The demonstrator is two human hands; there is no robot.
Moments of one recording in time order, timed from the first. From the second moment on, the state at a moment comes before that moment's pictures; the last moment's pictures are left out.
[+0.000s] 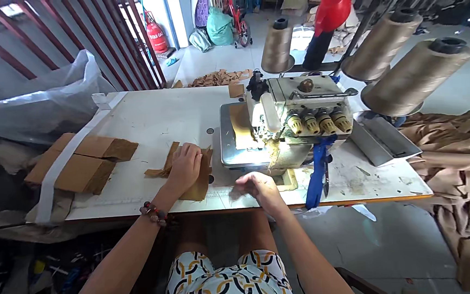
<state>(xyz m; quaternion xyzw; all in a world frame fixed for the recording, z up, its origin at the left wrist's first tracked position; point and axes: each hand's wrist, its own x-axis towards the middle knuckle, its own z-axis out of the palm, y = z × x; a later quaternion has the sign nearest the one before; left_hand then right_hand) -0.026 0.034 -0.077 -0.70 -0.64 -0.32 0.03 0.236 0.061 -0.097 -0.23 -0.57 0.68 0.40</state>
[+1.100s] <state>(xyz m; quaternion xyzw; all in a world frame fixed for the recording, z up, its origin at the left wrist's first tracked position) 0.063 0.072 0.018 -0.80 -0.55 -0.21 -0.07 0.242 0.069 -0.099 -0.18 -0.54 0.73 0.37</state>
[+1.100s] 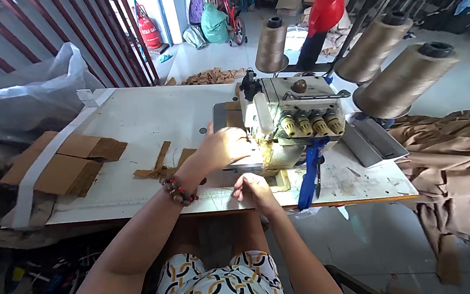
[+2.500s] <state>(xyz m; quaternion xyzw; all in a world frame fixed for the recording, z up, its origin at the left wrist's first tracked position) 0.087 0.036 -0.020 -0.81 -0.54 -0.25 0.06 0.243 0.054 -0.071 -0.29 -0.48 0.73 0.39</state>
